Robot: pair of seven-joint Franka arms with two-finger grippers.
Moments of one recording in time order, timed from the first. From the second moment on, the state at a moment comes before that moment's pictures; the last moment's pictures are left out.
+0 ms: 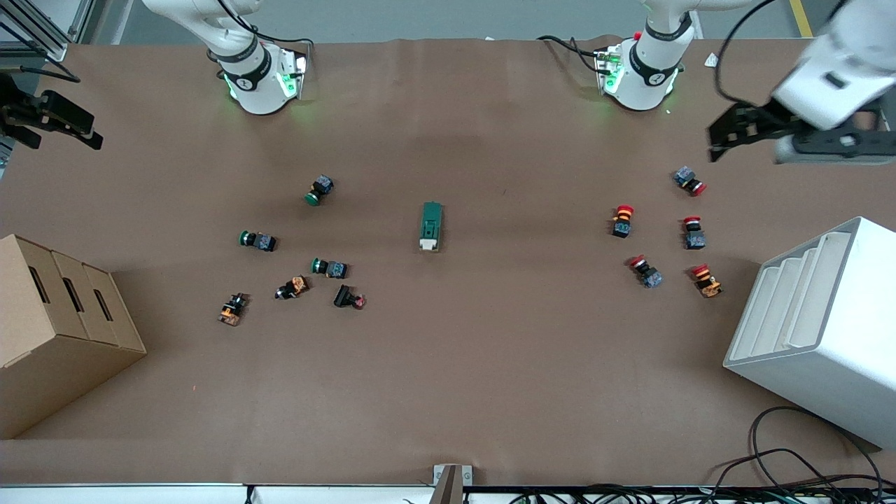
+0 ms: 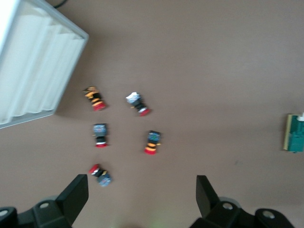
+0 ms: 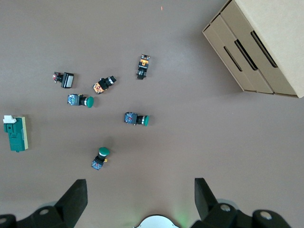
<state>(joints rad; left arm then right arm) -0.05 -0.08 -0.20 -1.64 -0.01 1.56 -0.19 0.01 -0.13 -0.05 -1.60 0.02 1.43 0.00</state>
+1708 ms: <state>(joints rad) -0.59 0.61 -0.60 -1.79 1.02 2.21 -2.02 0.07 0.16 -0.05 -1.61 0.02 1.51 0.10</state>
